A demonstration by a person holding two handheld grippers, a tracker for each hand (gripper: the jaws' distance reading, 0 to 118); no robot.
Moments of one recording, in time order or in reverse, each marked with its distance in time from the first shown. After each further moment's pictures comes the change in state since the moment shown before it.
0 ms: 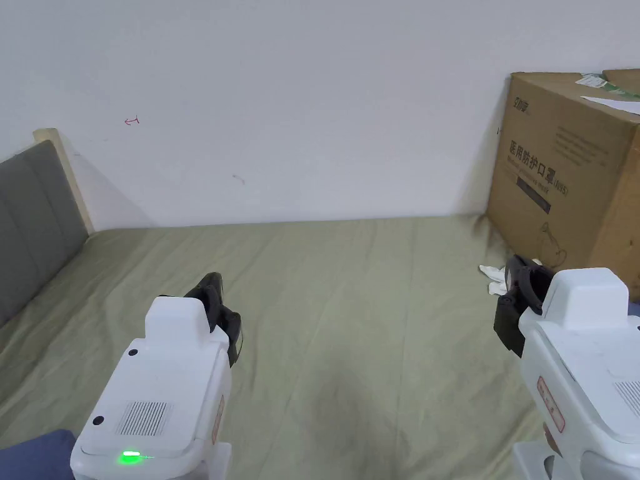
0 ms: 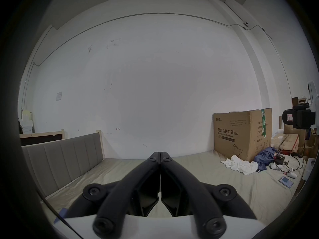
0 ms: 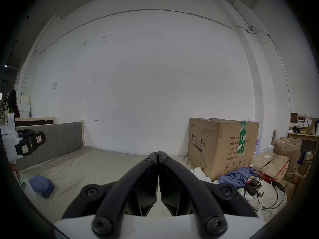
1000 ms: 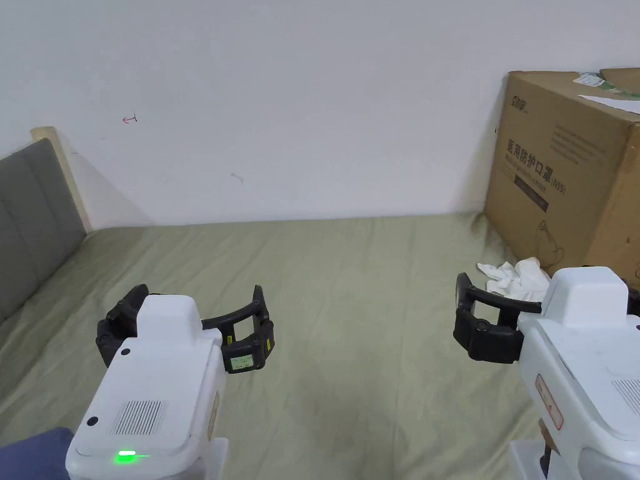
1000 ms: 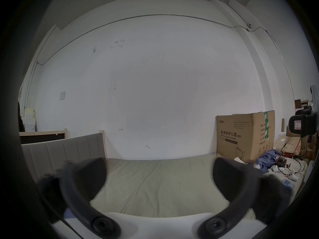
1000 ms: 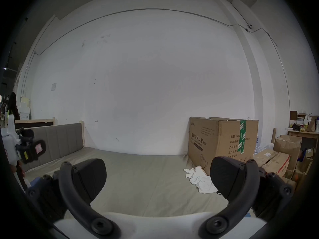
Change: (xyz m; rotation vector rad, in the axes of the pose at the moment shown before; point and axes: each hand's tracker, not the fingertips) left arm -0.005 0.000 0.002 0.010 0.031 0.011; right arm -0.001 -0.001 0.004 0.000 -0.006 -0.022
